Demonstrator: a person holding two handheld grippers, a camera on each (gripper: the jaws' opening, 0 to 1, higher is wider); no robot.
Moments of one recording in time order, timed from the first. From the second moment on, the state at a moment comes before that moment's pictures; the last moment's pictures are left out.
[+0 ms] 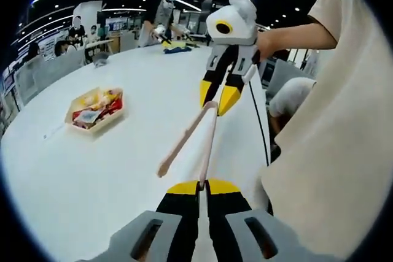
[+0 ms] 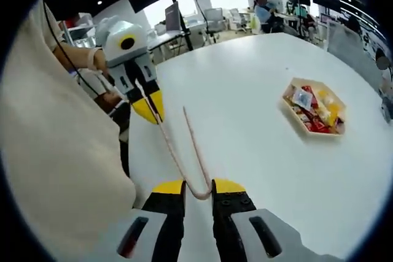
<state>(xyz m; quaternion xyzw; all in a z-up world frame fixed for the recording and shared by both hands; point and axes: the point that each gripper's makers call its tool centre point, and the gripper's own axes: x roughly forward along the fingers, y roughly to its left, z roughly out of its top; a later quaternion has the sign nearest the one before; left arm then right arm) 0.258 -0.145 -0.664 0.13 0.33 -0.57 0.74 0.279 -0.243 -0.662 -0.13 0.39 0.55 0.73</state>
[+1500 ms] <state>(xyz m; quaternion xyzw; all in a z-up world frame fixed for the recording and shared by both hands) 0.286 -0.147 -0.730 0.14 0.38 -0.53 0.75 0.299 -0.247 -0.714 -0.15 0.42 0.51 0.73</state>
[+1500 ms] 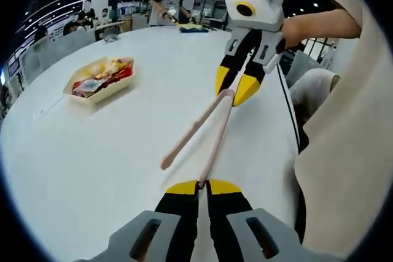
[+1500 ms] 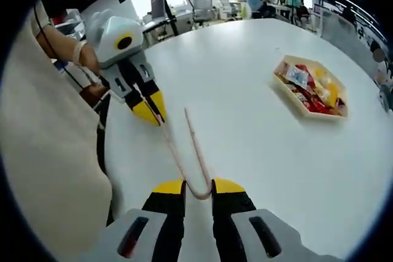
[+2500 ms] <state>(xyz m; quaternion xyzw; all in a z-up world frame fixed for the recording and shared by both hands) 0.284 -0.145 -0.747 0.18 0.39 -0.53 0.73 0.301 -0.246 -0.727 -0.16 0.42 0.51 0.73</state>
